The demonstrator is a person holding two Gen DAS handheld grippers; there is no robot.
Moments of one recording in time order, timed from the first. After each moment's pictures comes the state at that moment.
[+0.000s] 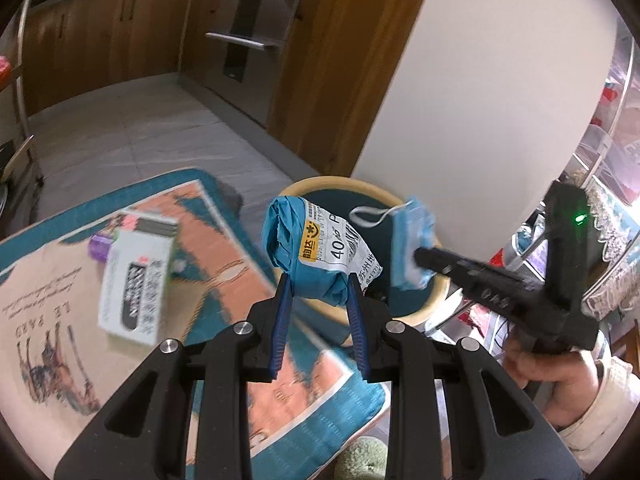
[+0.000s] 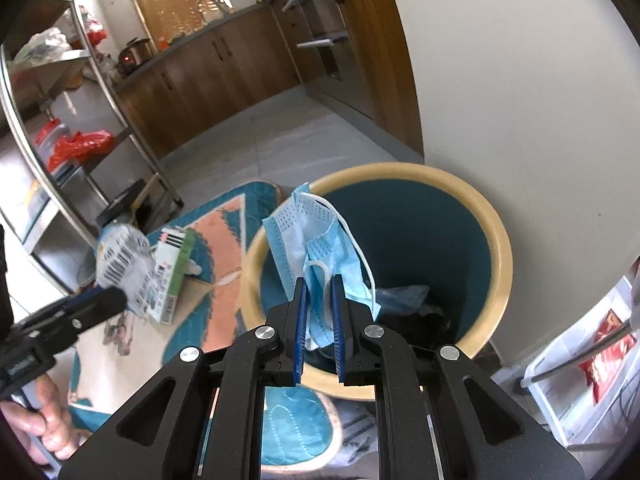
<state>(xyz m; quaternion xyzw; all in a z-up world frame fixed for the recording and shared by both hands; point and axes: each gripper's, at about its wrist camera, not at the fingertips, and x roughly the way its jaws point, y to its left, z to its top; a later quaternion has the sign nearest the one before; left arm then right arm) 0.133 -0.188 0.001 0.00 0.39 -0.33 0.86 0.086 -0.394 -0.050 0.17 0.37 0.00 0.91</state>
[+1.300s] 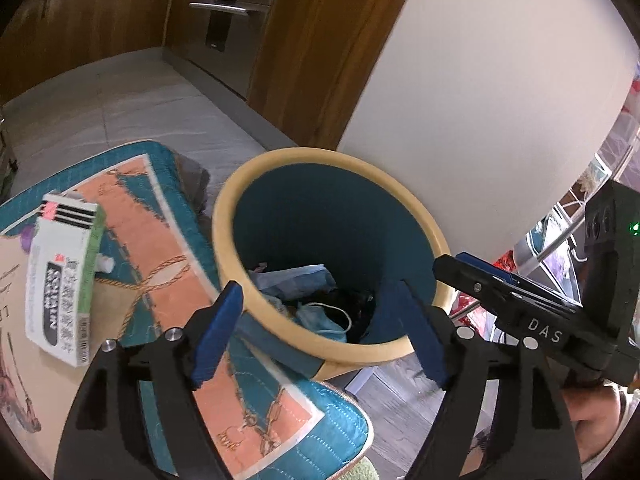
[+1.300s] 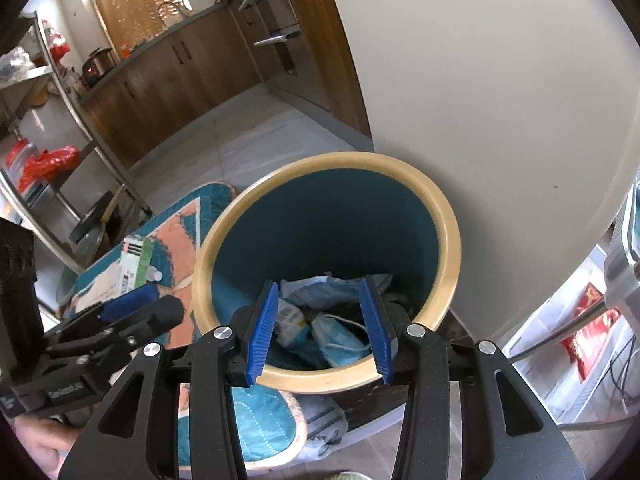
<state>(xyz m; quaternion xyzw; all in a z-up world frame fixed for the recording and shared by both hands) 0.162 -0.242 -0.047 -0.01 0.43 -0.34 0.84 0.077 -0.420 -0.060 0.19 0.38 -0.06 0.90</state>
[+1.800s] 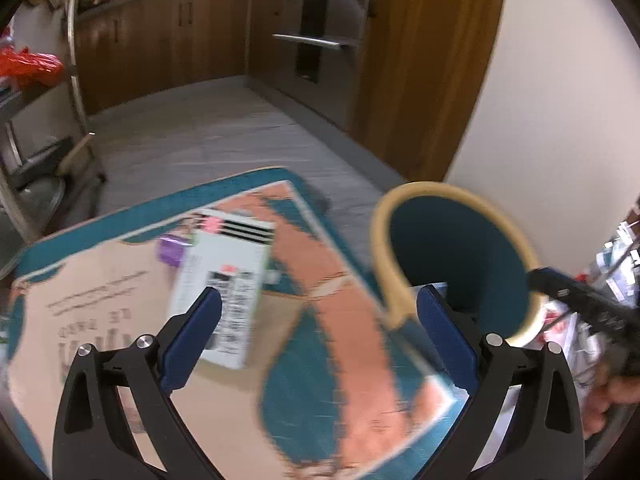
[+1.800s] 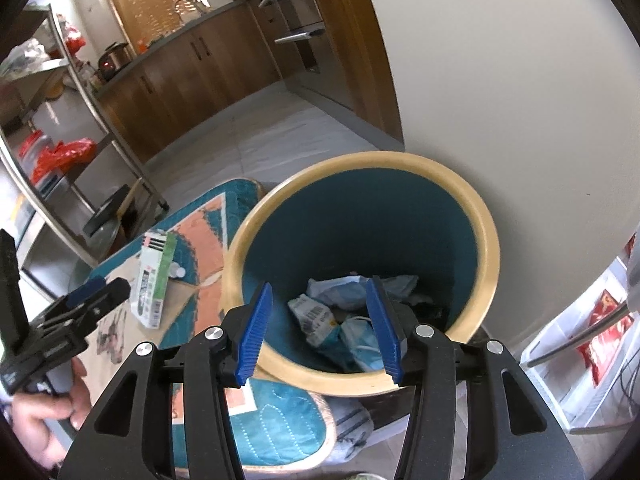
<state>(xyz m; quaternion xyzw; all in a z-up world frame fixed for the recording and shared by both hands) 0.174 -0.160 -0.032 0.04 0.39 -0.19 0.90 0.085 -0.399 -0.057 0.19 0.38 -0.03 0.91</state>
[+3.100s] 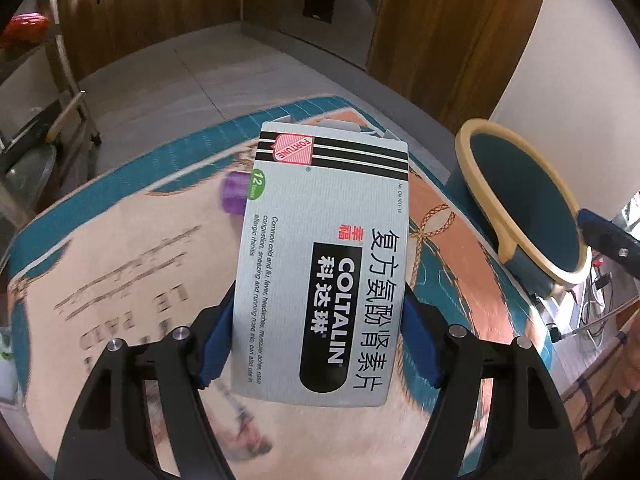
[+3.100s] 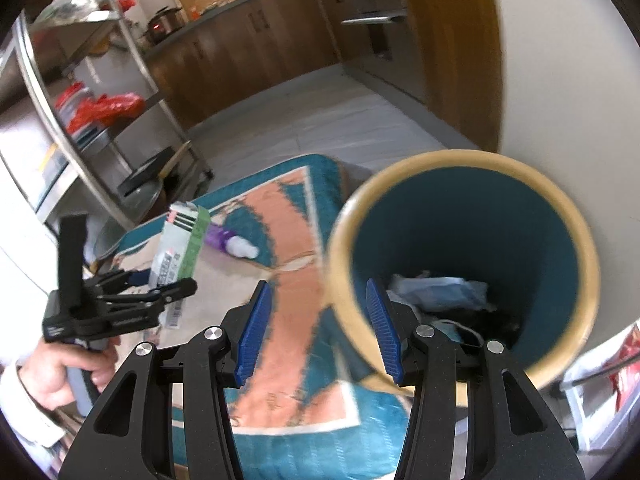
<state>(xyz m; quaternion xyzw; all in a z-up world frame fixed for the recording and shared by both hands) 0.205 -0.072 -0.069 0.06 0.47 -0.22 0.85 0.122 -0.311 -0.053 0.14 0.40 0.06 0.91</state>
